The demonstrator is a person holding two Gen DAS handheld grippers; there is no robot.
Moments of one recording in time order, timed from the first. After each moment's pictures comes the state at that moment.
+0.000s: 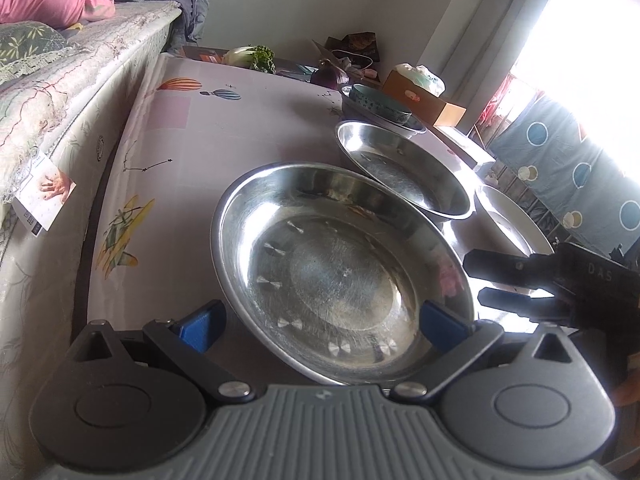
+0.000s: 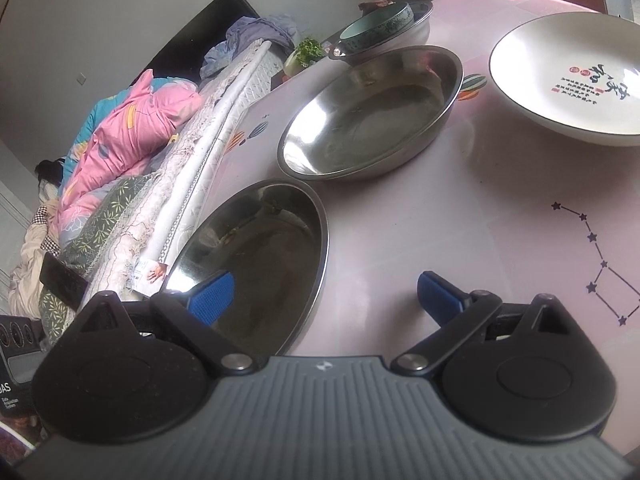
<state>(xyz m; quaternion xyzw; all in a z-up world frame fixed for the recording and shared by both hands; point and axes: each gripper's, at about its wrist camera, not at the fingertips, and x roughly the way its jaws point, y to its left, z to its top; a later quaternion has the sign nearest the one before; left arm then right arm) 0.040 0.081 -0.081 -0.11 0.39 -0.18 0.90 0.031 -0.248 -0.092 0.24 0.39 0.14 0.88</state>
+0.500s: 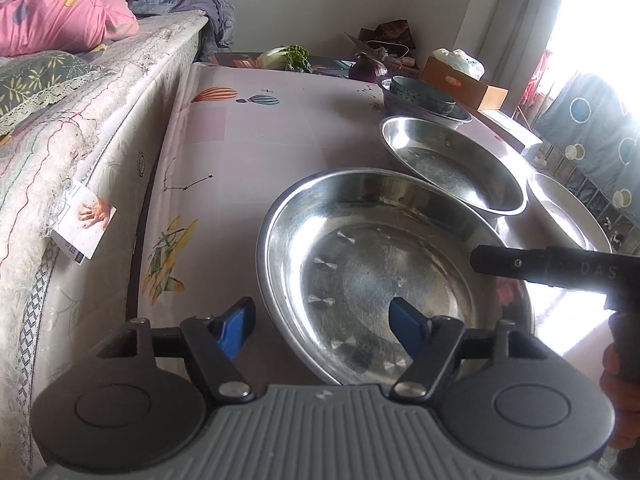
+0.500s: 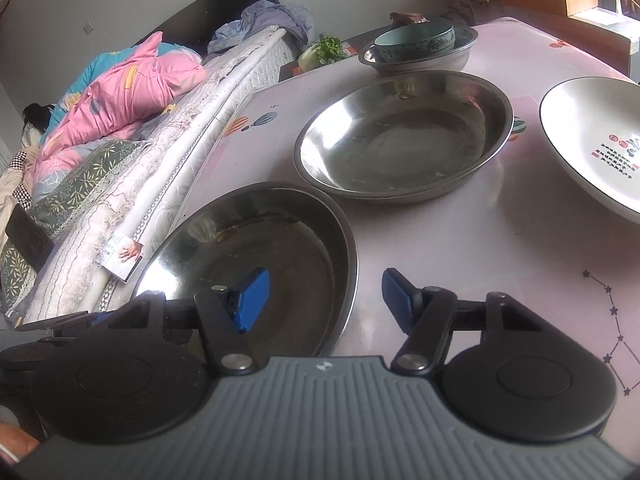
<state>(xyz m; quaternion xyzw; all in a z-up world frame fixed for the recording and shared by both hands) 0.055 0.076 -0.075 -0.05 0.40 -0.11 0.91 0.054 -0.212 -0.085 0.15 0.39 0.14 0.90</state>
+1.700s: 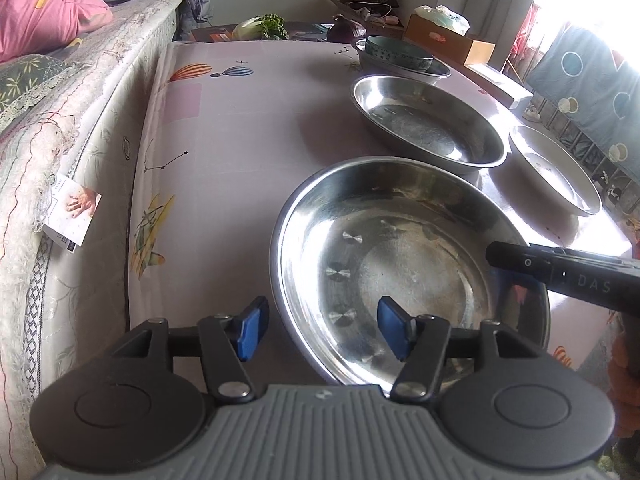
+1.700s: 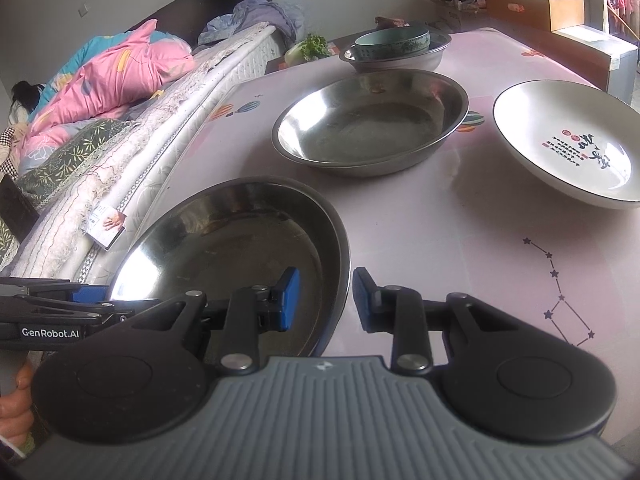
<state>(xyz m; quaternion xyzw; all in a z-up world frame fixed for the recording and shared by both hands) 0.049 0.056 -0.069 -0.01 0.45 -0.13 0.88 0.013 -0.228 -0.082 0.11 0.39 0.12 0.91</state>
